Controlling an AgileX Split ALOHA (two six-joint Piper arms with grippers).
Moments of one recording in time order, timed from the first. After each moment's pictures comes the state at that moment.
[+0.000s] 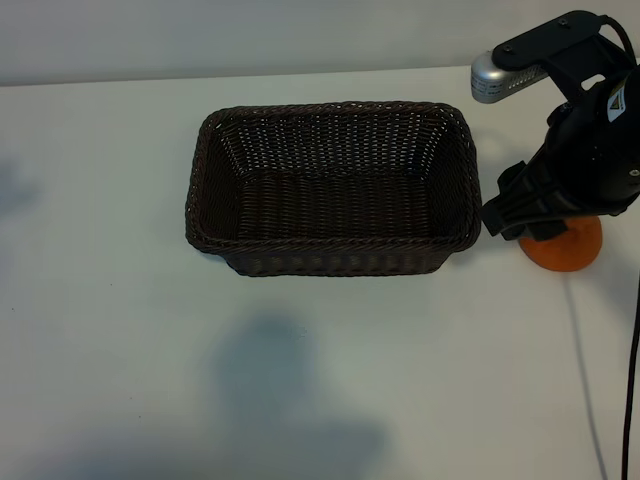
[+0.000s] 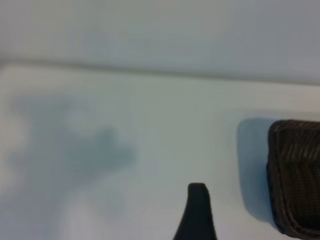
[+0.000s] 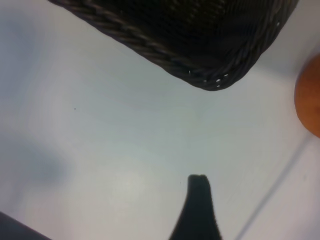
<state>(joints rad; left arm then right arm) 0.14 0.89 -1.40 -0.14 1.07 0.06 0.37 1.40 -1.17 0.05 1.05 0.01</state>
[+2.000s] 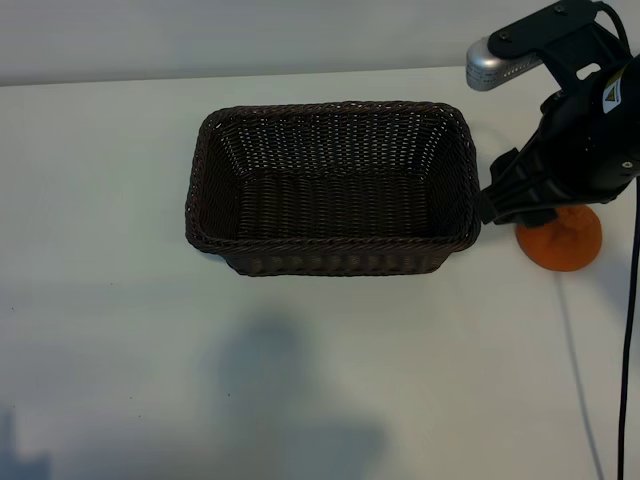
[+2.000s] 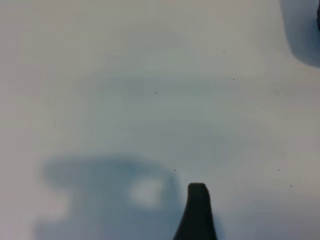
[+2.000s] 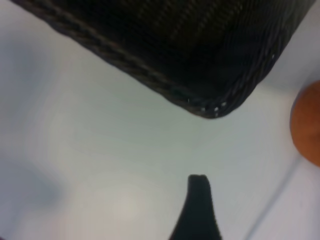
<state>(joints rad) 0.08 -0.01 -0.55 0.00 1.17 0.00 0.37 1.40 -1.17 0.05 0.98 -0.01</state>
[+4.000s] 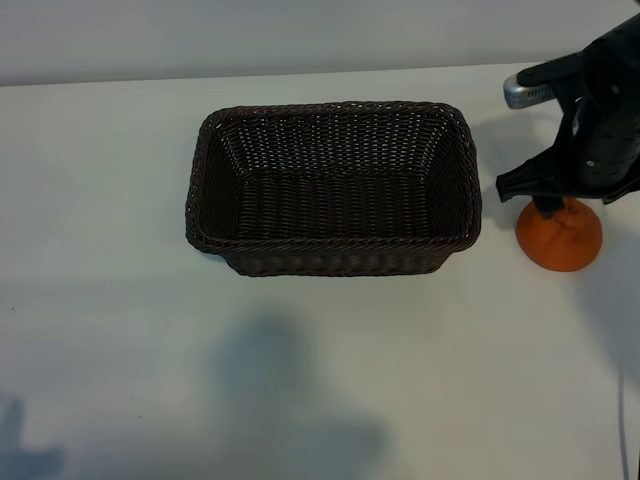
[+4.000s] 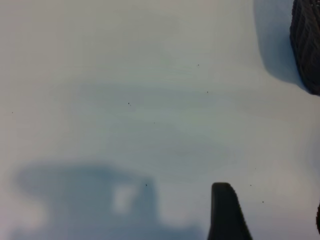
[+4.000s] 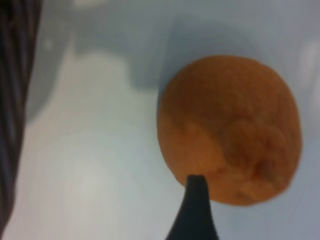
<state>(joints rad) 0.07 -0.01 -0.50 -0.06 1.09 -0.03 0.20 1.78 -1.17 -0.24 0.84 0.34</state>
